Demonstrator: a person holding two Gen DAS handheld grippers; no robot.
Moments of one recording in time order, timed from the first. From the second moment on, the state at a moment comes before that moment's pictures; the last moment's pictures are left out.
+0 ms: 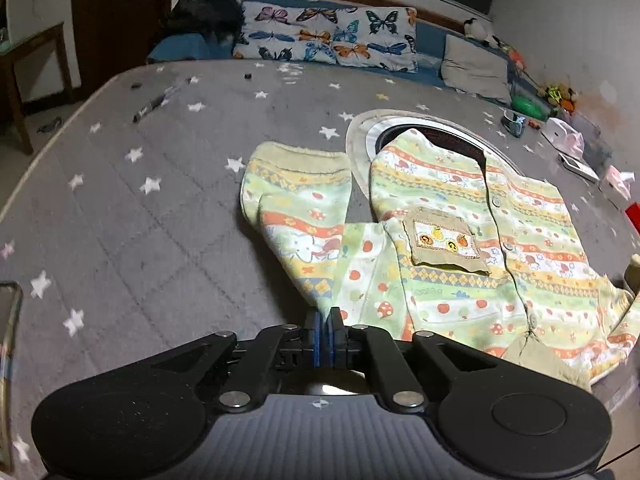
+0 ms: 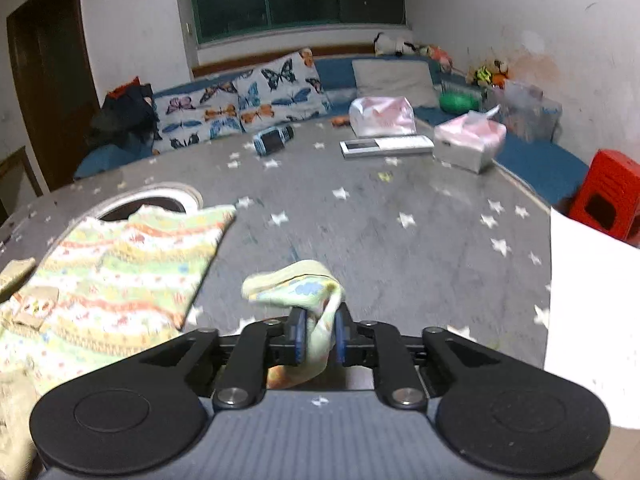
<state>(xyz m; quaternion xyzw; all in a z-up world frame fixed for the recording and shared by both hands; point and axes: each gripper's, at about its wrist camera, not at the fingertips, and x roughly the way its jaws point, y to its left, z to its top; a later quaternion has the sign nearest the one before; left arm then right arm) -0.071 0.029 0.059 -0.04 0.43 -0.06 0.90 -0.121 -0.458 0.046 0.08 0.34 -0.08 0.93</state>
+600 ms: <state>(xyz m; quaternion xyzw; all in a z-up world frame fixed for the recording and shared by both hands) 0.015 -0.038 0.074 0.02 0.38 -0.11 0.92 -0.093 -0.435 0.065 0.05 0.32 -0.05 0.94</state>
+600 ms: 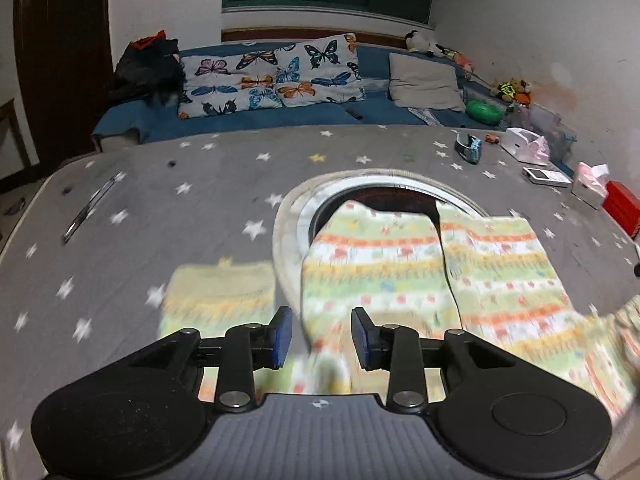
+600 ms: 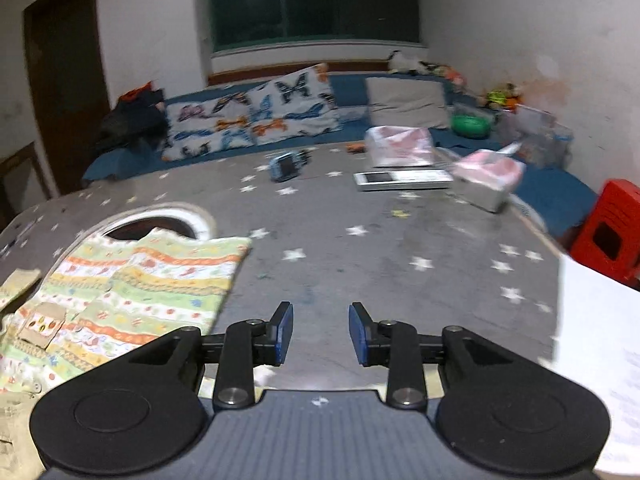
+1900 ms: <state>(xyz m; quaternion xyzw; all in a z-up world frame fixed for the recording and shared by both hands) 0.071 -0.114 0.037 0.13 0.33 -0.24 0.90 0.023 -0.386 0.018 0.03 0.38 0.02 0.92</state>
